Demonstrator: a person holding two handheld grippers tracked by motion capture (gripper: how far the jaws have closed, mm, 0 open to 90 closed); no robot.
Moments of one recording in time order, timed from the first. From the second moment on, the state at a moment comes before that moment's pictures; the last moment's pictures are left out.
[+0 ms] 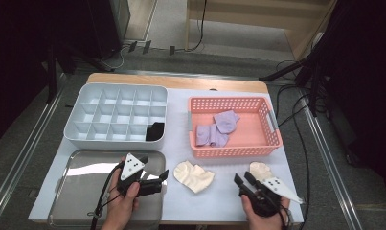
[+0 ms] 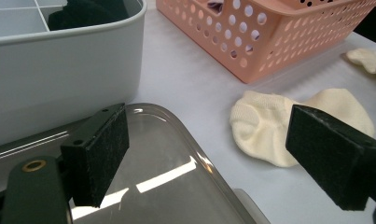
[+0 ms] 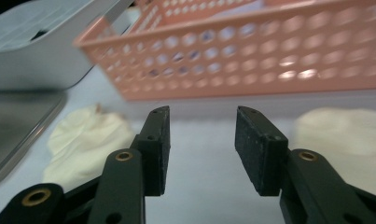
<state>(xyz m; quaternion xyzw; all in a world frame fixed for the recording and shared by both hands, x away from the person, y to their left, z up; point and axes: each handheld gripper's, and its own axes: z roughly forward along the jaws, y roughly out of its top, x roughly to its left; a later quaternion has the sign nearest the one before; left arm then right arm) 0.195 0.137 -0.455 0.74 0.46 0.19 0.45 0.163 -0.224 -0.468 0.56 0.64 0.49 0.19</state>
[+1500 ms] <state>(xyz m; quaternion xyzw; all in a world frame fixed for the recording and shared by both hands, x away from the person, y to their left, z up) 0.187 0.144 -0.454 0.74 0.46 0.20 0.45 0.160 -0.225 -0.454 0.53 0.64 0.51 0.20</state>
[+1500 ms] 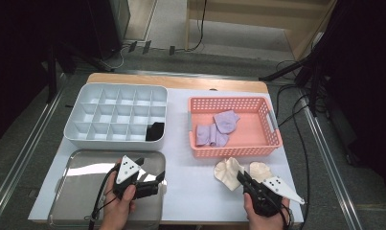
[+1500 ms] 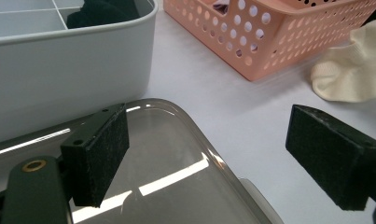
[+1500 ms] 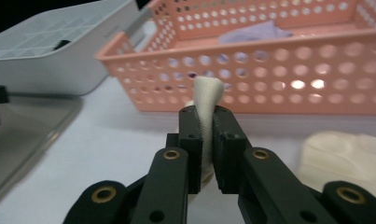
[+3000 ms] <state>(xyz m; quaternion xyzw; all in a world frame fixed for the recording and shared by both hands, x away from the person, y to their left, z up) 0.181 0.130 -0.460 0.75 0.45 0.19 0.45 0.207 -0.153 -0.492 0.52 0.73 0.42 0.15</state>
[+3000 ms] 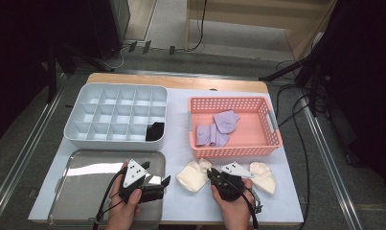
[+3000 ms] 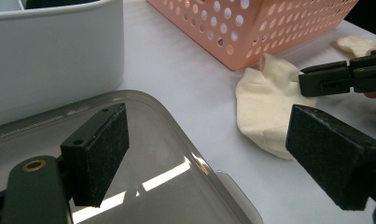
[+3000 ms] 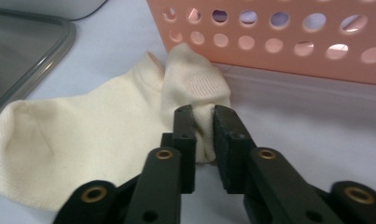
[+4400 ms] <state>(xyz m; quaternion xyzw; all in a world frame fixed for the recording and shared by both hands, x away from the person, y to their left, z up) 0.175 0.086 -0.466 0.78 0.45 0.15 0.41 0.173 -0.174 -0.482 0.51 0.74 0.41 0.13</state>
